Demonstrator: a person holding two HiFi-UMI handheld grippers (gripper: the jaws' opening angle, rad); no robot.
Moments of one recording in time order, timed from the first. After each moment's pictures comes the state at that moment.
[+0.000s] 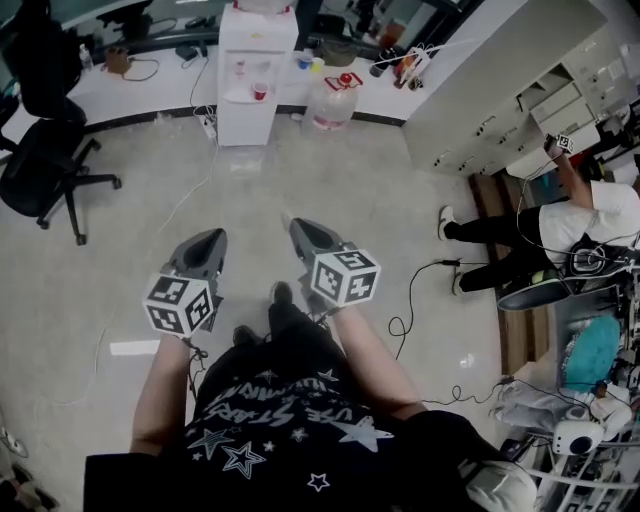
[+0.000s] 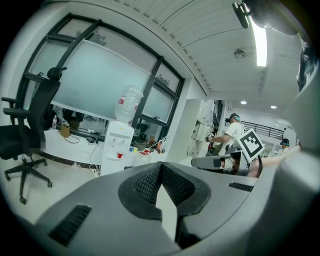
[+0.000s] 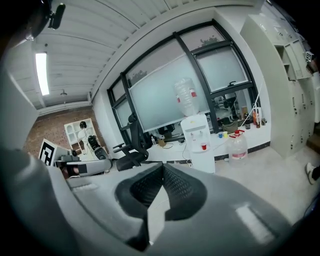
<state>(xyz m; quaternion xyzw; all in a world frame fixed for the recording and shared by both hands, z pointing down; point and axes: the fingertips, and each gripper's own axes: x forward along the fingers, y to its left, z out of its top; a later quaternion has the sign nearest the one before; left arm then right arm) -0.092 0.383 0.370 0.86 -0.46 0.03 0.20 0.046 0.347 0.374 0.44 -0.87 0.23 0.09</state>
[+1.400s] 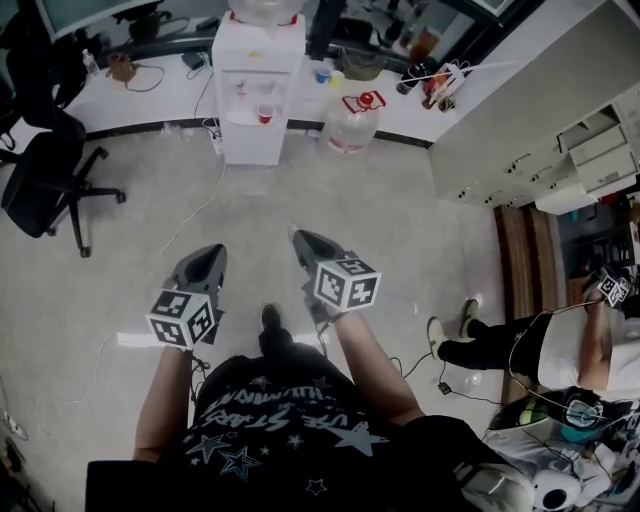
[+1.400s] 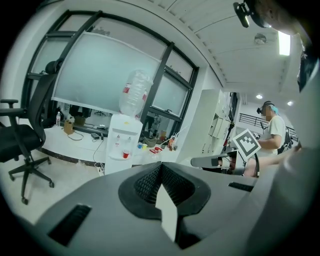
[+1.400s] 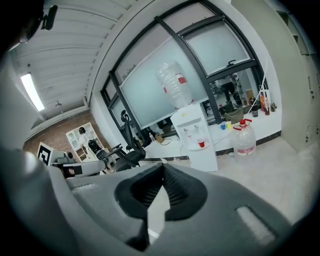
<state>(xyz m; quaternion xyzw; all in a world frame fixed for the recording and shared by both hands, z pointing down) -0.021 0.187 0.394 0.82 -0.51 0.07 0.24 0.122 0.128 0.415 0.38 -0.87 0.30 0.11</state>
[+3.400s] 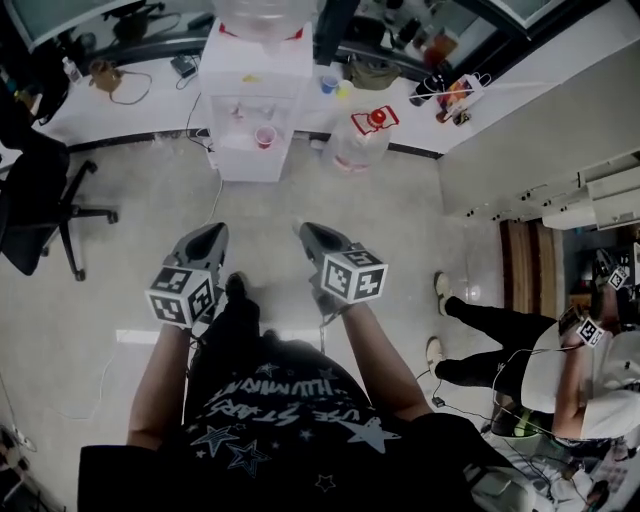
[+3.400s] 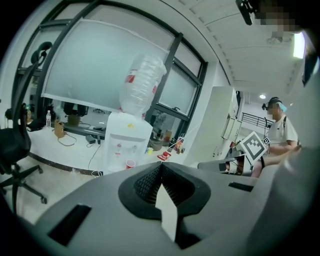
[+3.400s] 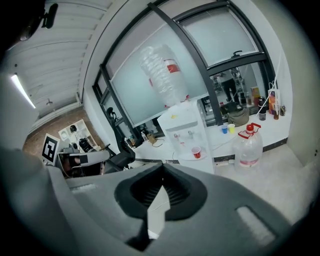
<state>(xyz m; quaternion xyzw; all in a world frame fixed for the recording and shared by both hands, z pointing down) -0.056 -0.060 0.416 0.82 -0.51 0.08 0.26 0.099 -0.095 0.443 0.38 -0.86 0.30 0.14</state>
